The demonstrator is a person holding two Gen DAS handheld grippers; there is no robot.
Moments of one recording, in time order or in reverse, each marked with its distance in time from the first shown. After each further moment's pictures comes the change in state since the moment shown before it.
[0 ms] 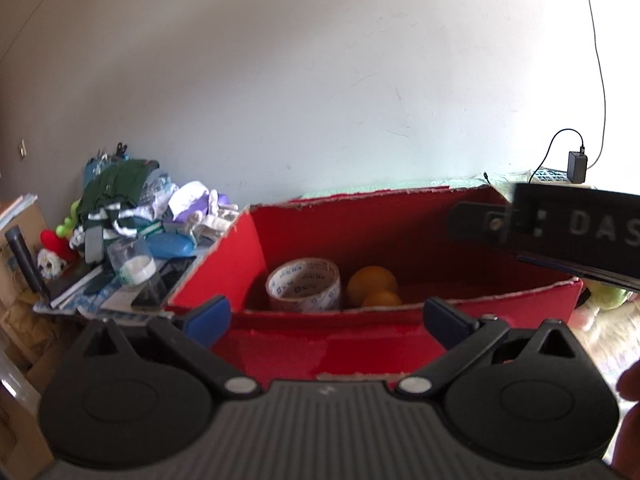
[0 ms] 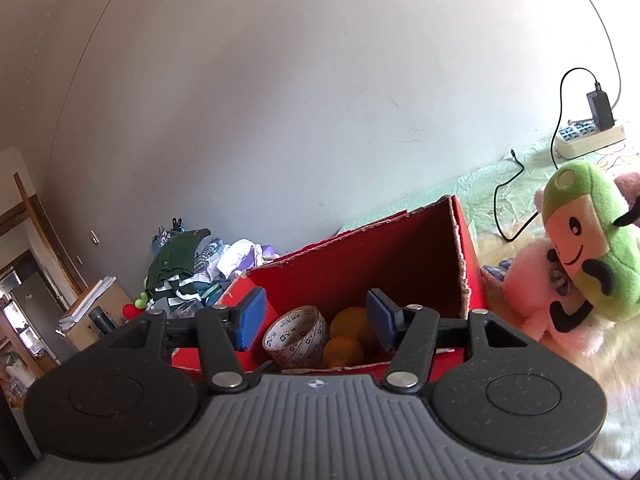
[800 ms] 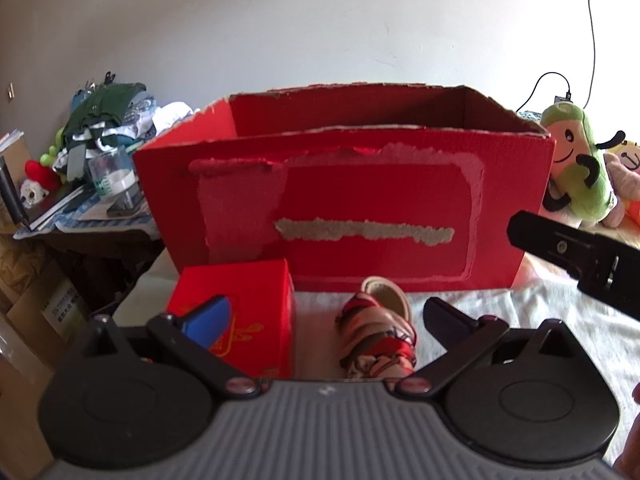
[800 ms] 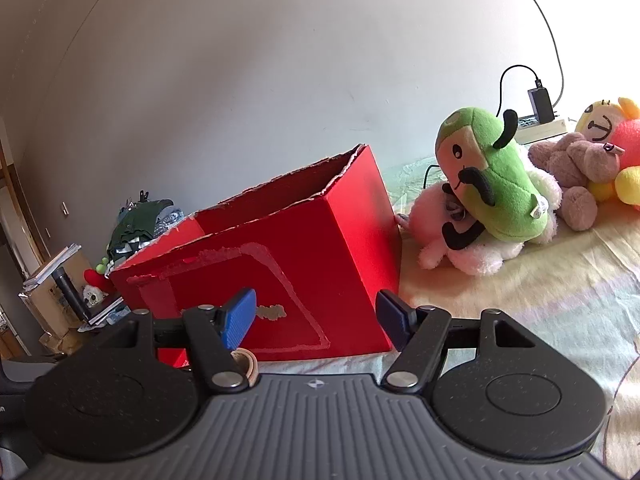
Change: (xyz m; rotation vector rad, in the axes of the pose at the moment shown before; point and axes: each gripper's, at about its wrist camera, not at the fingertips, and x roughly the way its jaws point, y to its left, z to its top) left arm -0.005 -0.016 -0.075 -0.032 0.157 -0.056; right arm -0.047 -0.044 -0.071 -0.084 -0.012 -0.098
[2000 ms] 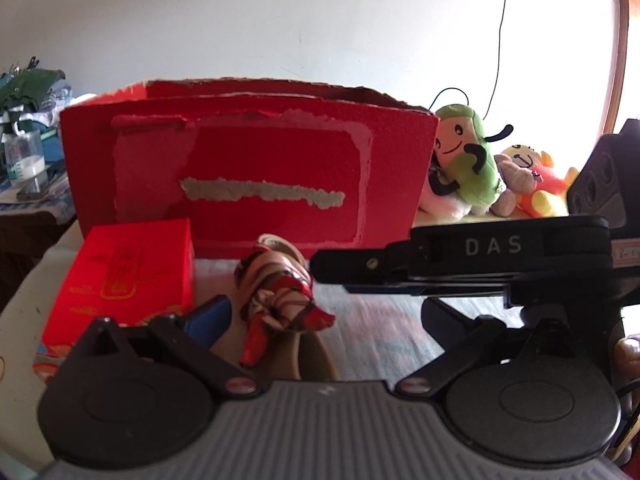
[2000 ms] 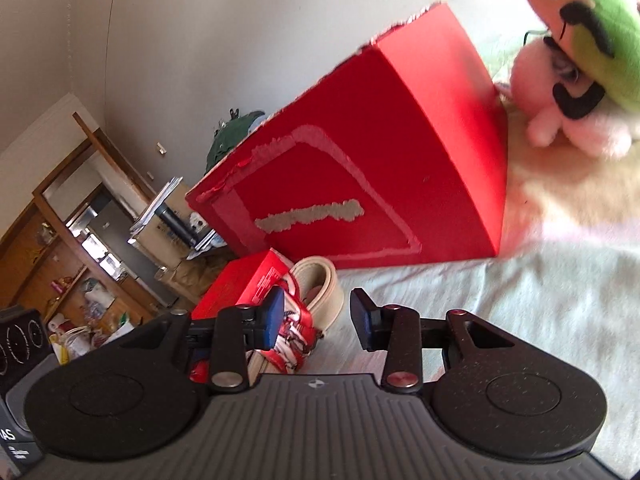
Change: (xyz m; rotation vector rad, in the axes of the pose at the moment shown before) left arm -0.011 0.000 -0.039 -0.014 -0.067 -0.358; right arm 0.044 -0.013 -0.012 0.134 0.373 0.398
